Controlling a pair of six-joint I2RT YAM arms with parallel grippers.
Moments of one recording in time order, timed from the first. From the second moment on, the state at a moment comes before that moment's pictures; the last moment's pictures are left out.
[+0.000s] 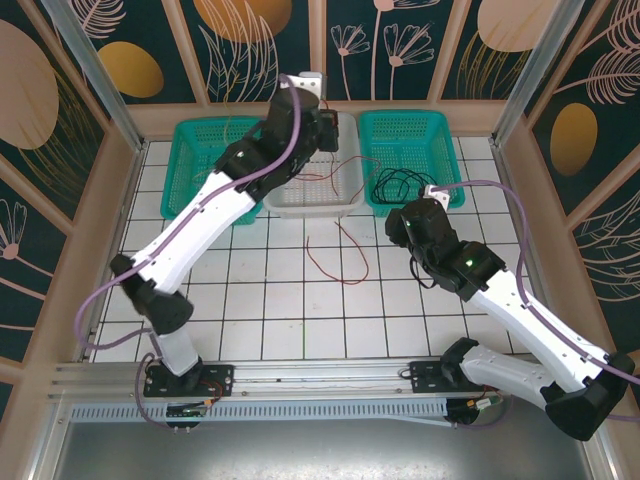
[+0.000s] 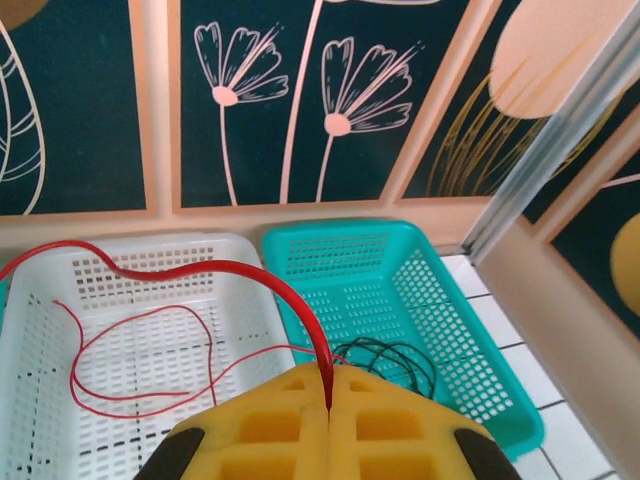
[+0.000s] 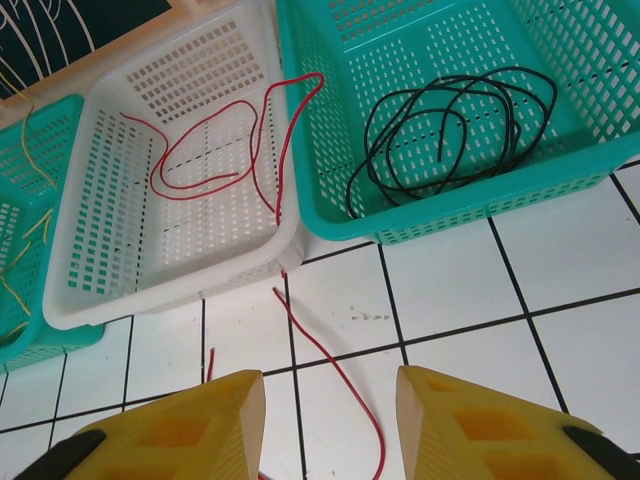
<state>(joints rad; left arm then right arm) -0.76 1.83 2.12 -0.64 -0.32 -0.41 0.71 0.97 0.99 -0.65 0.42 0.76</state>
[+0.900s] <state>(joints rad) -0.69 1.95 2.02 -0.70 -0.34 -0.46 0.71 0.97 0.98 -0.65 0.42 0.75</state>
